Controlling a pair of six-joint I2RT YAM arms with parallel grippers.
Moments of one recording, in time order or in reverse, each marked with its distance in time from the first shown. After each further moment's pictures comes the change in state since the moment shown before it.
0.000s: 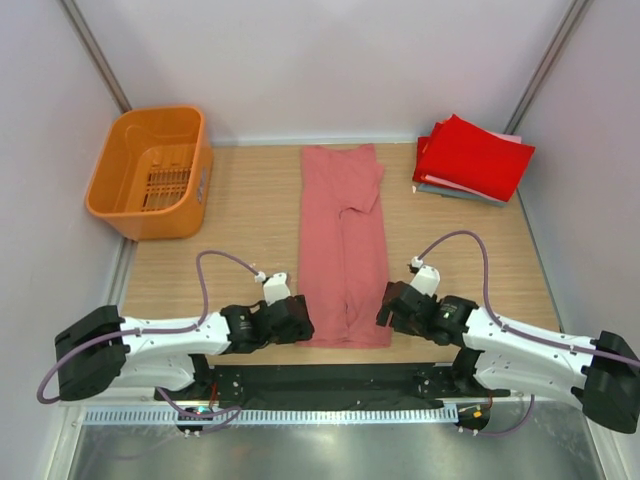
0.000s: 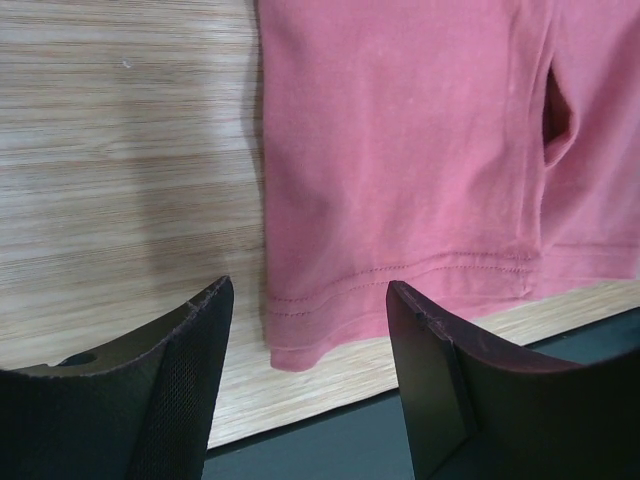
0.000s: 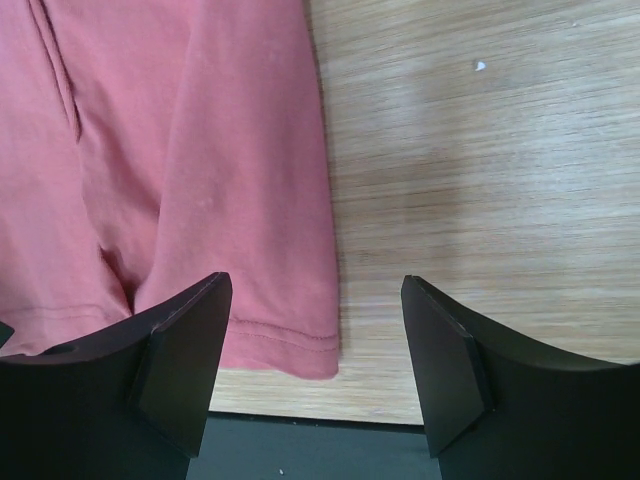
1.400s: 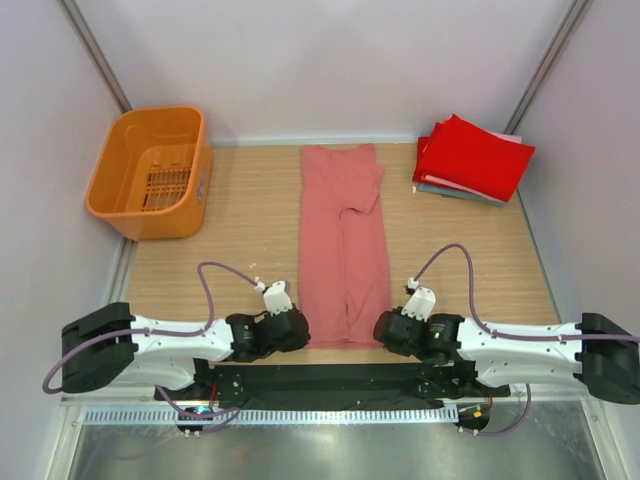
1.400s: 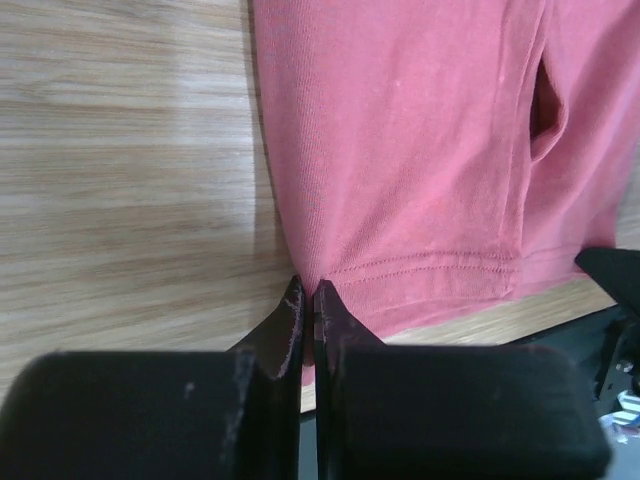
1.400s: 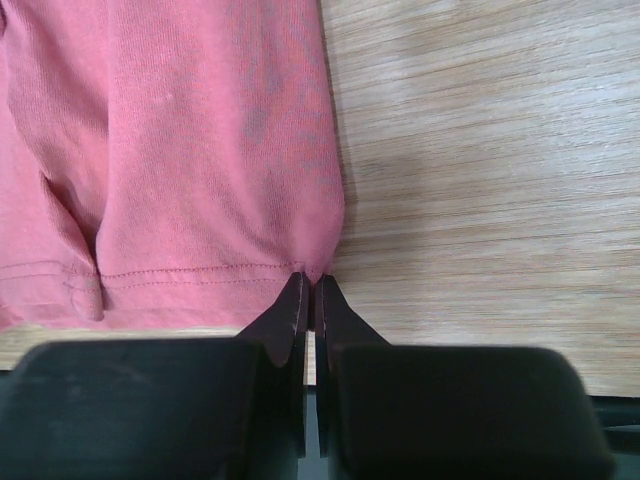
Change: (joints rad) left arm -0.078 0.032 -0.068 0.136 -0.042 -0.161; right arm 0.275 0.050 -0.072 -0.013 0.076 0.320
